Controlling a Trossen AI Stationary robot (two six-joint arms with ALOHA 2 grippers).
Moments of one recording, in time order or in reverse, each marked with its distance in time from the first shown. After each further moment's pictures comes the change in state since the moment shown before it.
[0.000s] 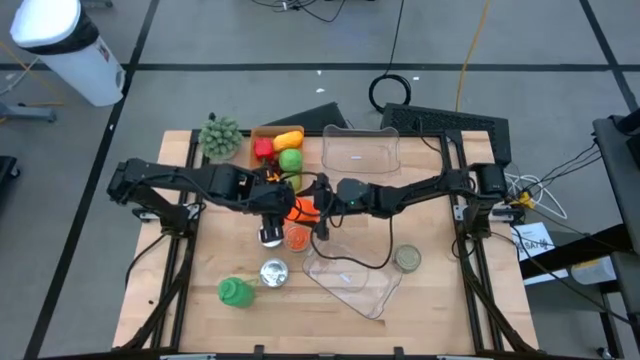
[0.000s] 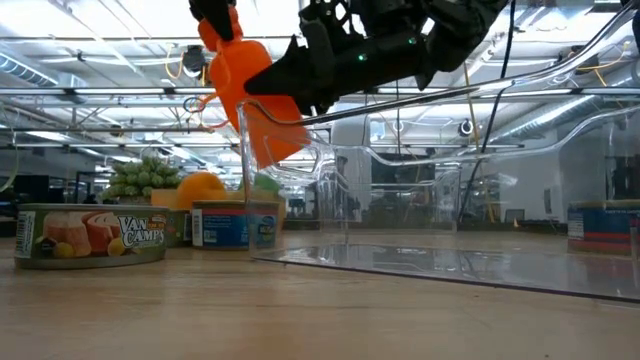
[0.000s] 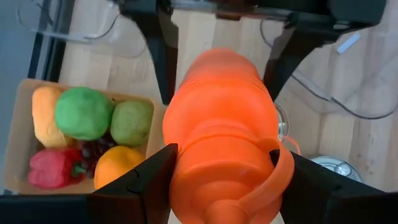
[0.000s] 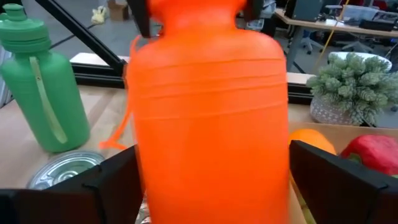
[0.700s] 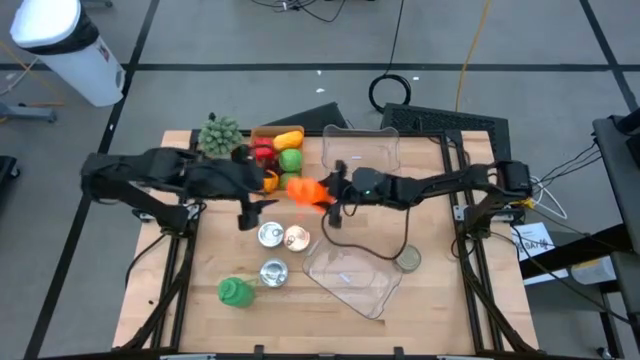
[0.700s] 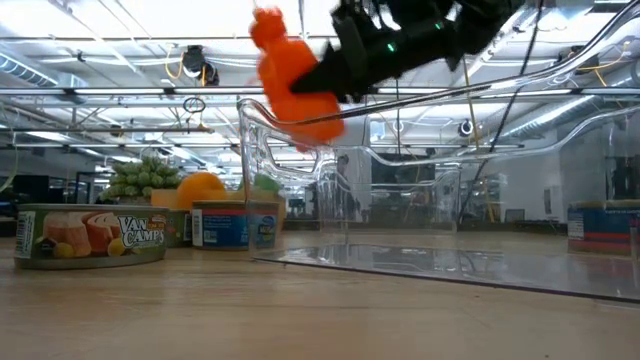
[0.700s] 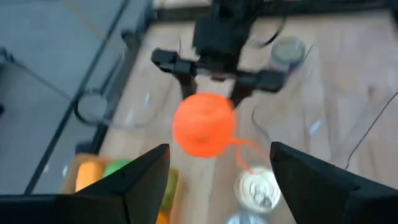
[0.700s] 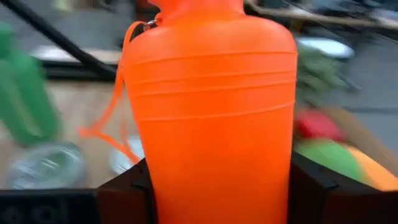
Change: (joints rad) left arm -0.031 -0.266 -0.009 0.189 -0.089 0.127; right arm -0.056 -0.194 -0.102 -0.144 0.106 -0.008
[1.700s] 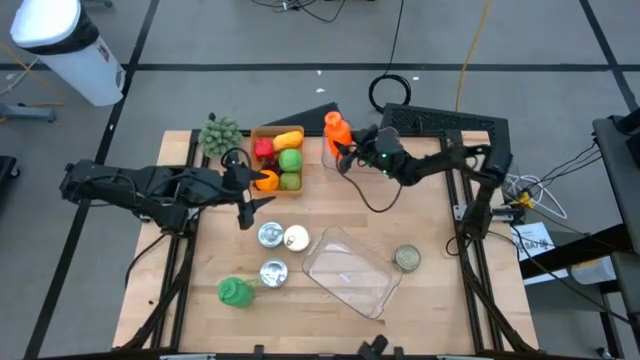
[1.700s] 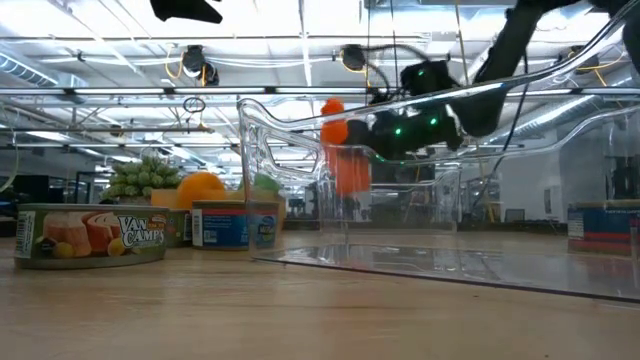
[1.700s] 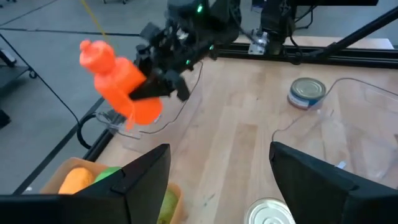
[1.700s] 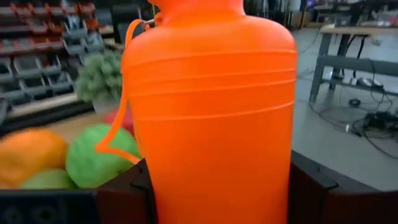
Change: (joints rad) left arm 0.030 -0.315 -0.584 0.521 -0.068 -0.017; right arm -0.418 0.186 -0.215 0.588 0.057 0.163
